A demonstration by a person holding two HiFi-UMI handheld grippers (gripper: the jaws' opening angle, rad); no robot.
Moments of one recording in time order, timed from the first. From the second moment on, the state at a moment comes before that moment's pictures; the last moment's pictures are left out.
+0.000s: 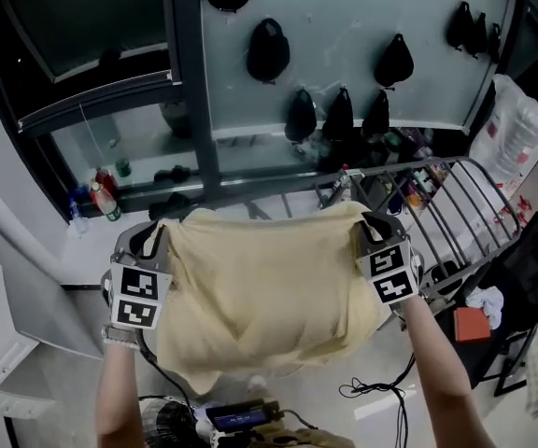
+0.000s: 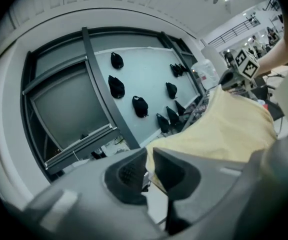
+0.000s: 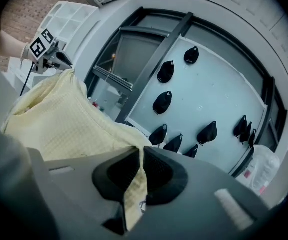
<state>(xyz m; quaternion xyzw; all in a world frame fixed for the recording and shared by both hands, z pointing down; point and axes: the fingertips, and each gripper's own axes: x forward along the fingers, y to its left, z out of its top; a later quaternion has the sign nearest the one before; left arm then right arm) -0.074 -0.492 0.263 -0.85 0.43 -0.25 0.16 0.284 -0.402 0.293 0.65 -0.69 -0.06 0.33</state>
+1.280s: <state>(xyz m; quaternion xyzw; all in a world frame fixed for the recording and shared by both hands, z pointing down) -0.055 -0.770 0.416 -0.85 0.42 -0.32 0.03 0.297 -0.704 0.422 0.58 -0.70 0.03 0.42</state>
